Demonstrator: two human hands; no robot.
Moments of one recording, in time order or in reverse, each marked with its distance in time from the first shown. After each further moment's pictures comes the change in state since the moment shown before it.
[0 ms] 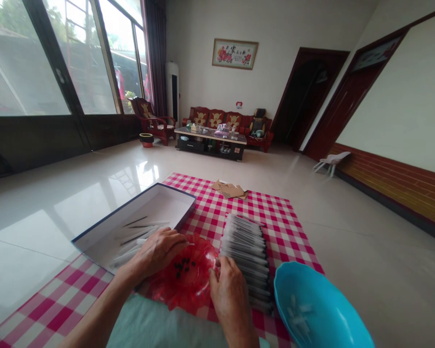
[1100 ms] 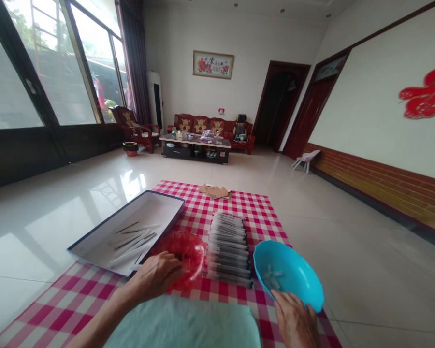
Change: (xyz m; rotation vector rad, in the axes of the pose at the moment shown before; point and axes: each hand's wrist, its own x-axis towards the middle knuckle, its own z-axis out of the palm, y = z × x) left_hand -0.038 0.038 0.018 0.032 -0.180 0.071; right_hand -0.113 0.192 -0.044 -0.477 0.205 -0.042
